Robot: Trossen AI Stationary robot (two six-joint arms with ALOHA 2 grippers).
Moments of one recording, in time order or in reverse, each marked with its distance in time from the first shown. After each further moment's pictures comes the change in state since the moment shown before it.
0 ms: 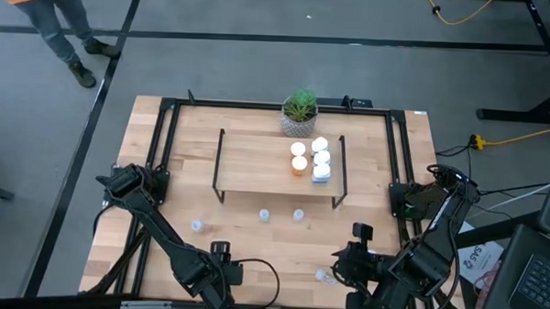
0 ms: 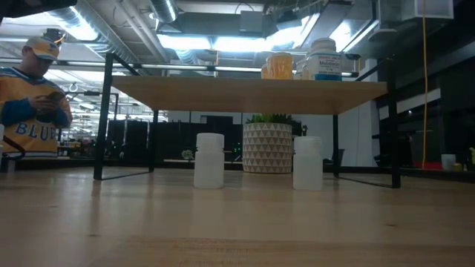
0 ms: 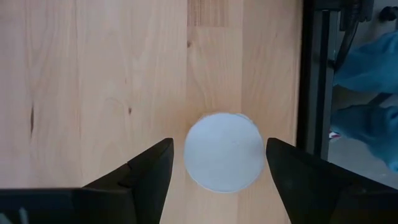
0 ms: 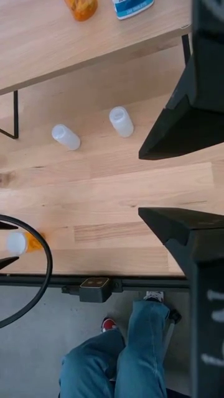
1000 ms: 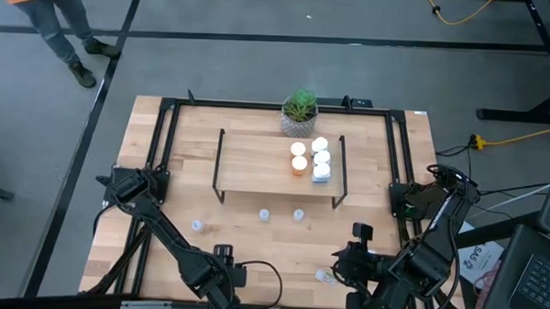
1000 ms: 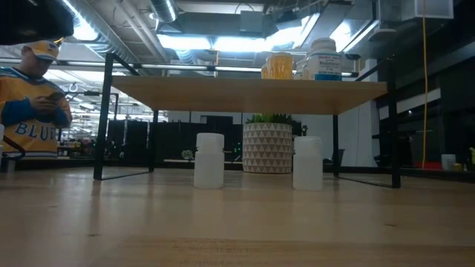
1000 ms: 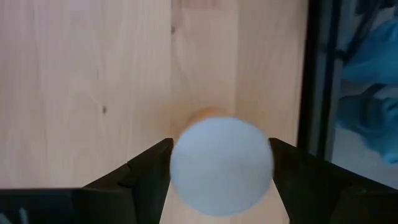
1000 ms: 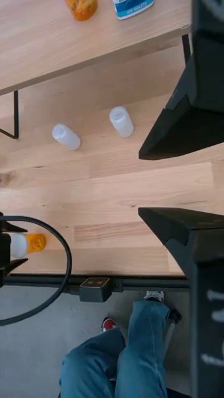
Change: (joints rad) left arm 0.011 0.059 -0.001 0.044 0.065 0.002; right arm 0.000 0.000 0.000 0.001 0.000 0.000
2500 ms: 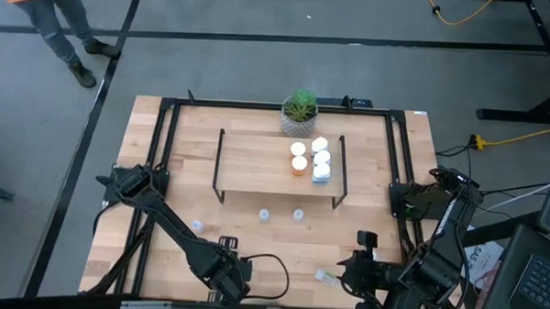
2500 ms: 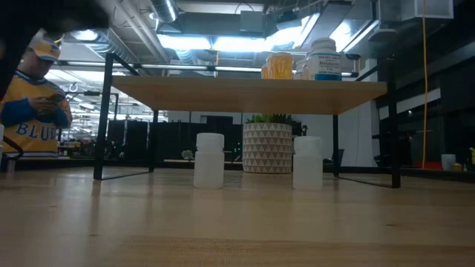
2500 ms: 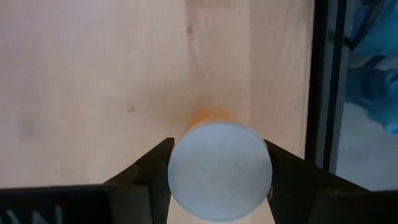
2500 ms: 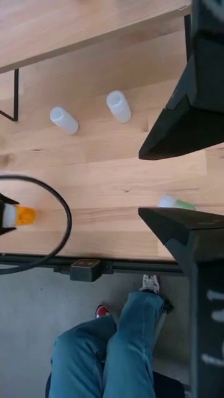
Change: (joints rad) left arm 0.081 -0.009 0.086 -0.153 0.091 0.156; right arm 0.057 0.000 0.000 0.013 -0.006 0.007
